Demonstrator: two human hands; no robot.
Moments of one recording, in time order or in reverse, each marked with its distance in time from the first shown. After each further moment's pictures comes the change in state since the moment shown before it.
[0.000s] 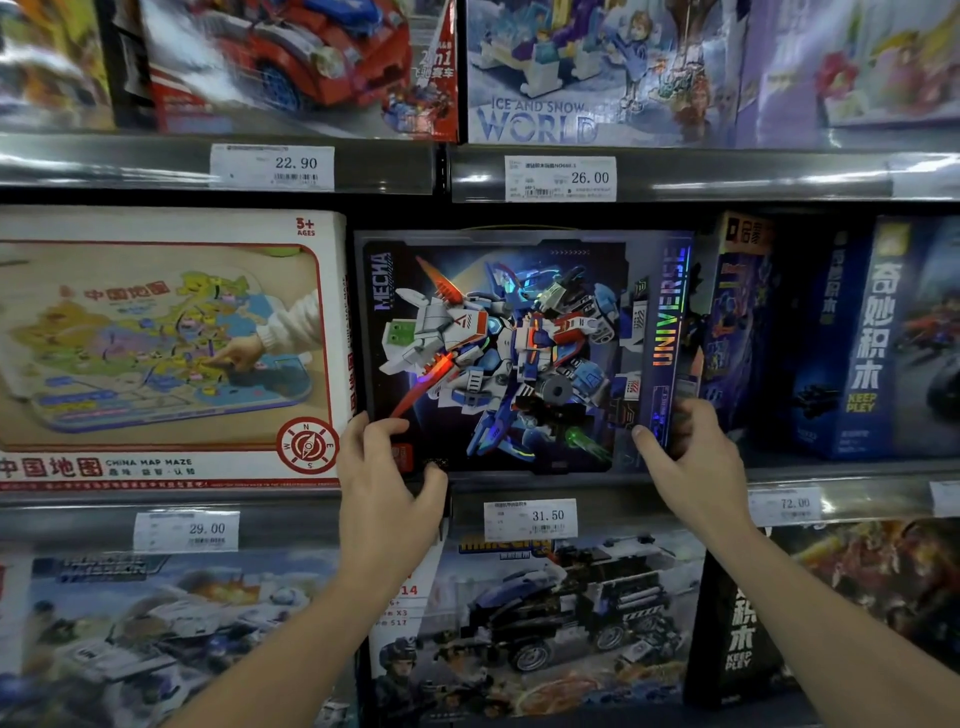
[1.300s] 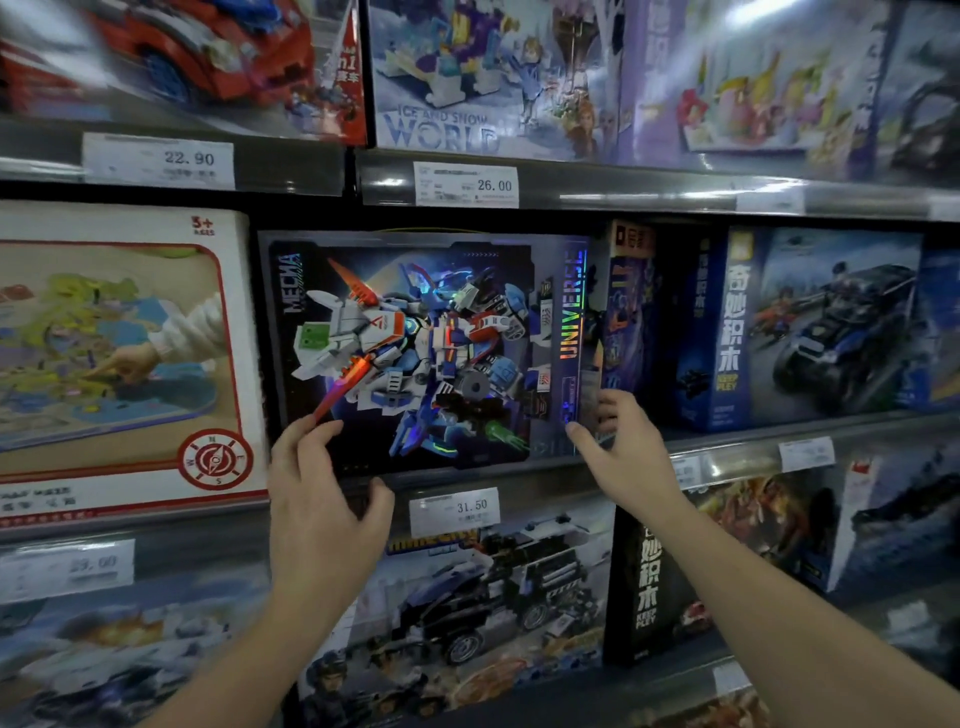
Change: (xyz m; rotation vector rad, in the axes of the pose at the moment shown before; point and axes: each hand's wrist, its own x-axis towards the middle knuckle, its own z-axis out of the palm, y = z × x) left_hand -0.018 0.011 0.001 -0.009 -0.025 0.121; right_hand -0.009 0.001 -0.035 -0.030 -0.075 -0.015
